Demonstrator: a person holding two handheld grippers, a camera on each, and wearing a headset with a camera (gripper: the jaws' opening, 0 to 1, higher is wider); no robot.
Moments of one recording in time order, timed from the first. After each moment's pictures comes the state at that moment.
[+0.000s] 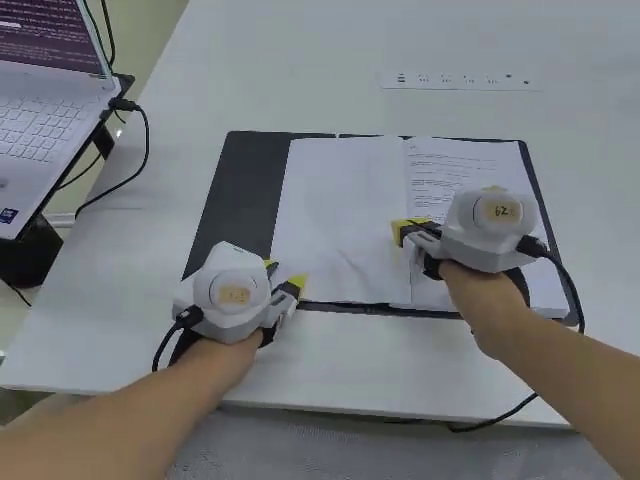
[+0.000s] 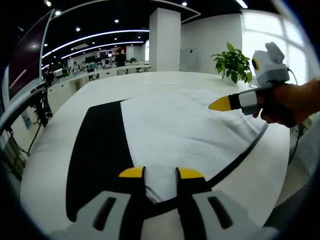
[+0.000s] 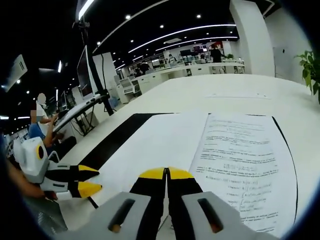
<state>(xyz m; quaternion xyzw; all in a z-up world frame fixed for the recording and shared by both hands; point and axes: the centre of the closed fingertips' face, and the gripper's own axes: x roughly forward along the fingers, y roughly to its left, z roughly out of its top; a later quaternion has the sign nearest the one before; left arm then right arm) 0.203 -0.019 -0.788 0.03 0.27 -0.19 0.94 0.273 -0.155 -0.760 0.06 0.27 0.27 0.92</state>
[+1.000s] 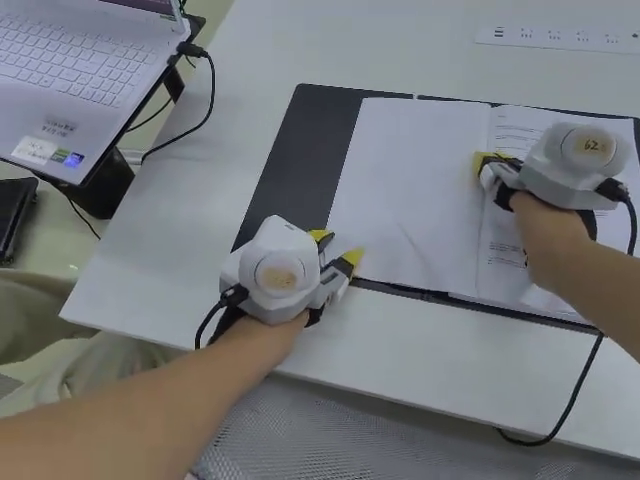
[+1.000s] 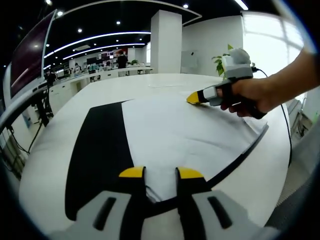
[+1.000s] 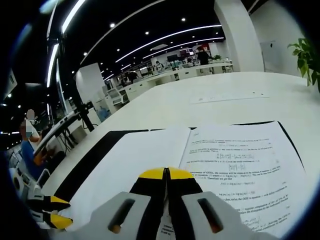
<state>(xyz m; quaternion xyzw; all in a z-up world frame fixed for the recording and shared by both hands) 0.206 -0.020 -0.789 0.02 0.26 -0.19 0.95 0.355 -0.162 -0.766 0.10 0.25 0.22 0.94</state>
